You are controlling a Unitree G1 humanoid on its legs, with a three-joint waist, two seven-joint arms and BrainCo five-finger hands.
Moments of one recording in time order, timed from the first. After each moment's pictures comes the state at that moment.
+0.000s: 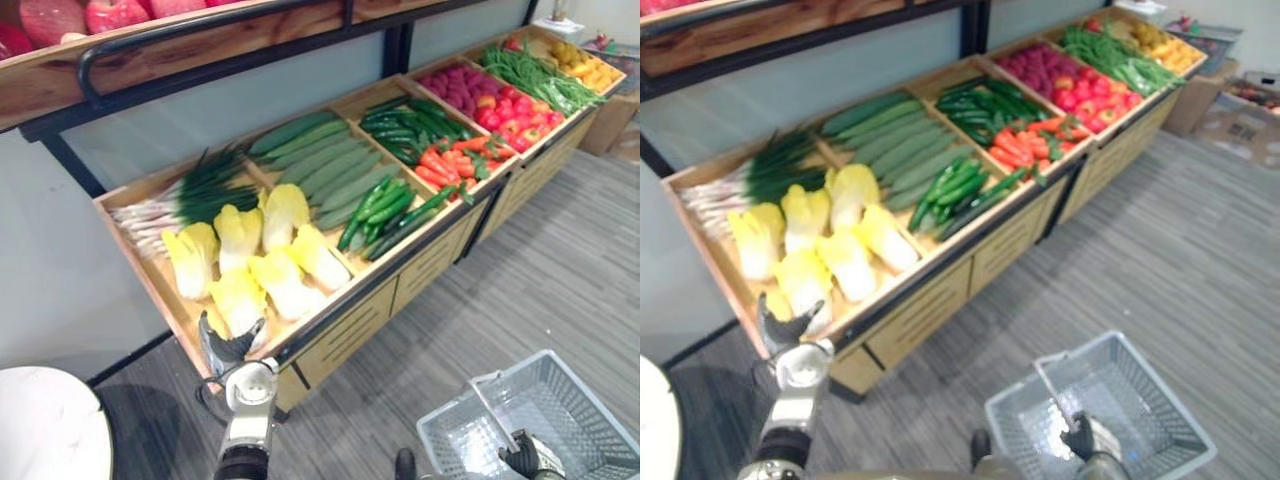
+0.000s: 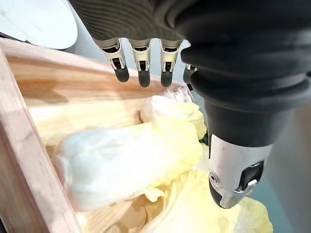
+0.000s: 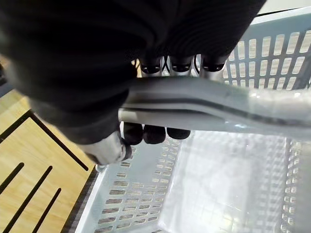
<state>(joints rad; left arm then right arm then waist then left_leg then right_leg) -0.12 0.02 0.20 0.51 0.21 -0.03 0.72 0.25 -0.27 -0.03 0.75 -0.75 -0.11 -0.34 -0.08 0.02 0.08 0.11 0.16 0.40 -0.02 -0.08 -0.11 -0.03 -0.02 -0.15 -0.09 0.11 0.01</state>
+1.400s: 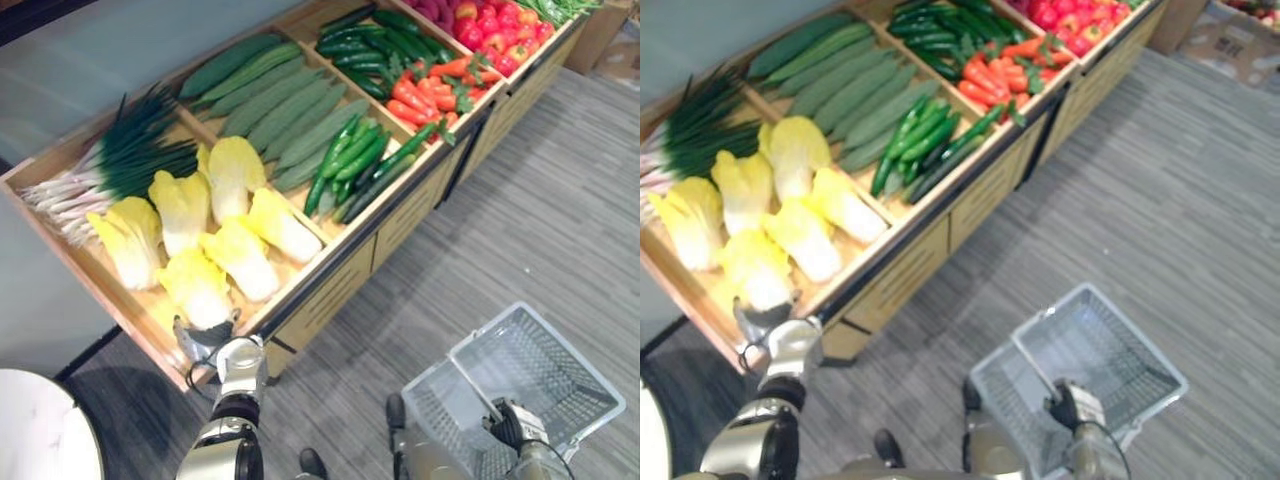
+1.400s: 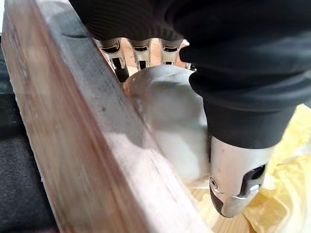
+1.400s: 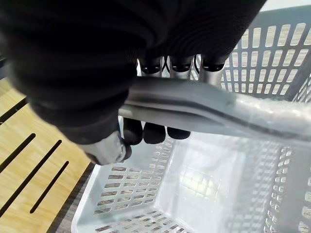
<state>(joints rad) -0.42 0.14 0.32 0.93 0.04 -0.04 0.89 0.18 -0.36 0.14 0.71 -0.75 -0.19 -0.41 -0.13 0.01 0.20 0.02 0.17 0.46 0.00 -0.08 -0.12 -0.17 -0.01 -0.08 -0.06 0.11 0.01</state>
